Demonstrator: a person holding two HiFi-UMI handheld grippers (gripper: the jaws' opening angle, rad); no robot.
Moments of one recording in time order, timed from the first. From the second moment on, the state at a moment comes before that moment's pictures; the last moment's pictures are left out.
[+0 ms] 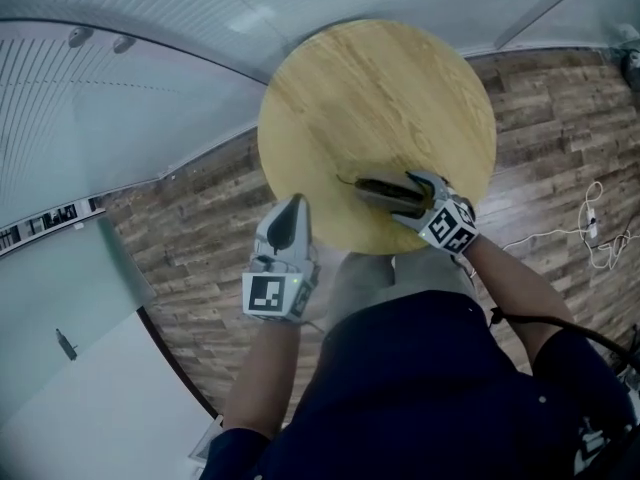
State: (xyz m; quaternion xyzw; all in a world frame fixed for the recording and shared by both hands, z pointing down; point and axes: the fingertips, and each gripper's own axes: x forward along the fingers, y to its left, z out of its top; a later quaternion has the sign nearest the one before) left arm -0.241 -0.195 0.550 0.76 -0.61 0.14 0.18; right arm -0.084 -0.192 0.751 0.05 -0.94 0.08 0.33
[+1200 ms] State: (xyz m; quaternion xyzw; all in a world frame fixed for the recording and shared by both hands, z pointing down) left arm -0.285 -0.217 0.521 0.78 -0.58 0.06 0.22; right arm -0.096 -0.224 0.670 0.17 -0.93 0.22 0.25
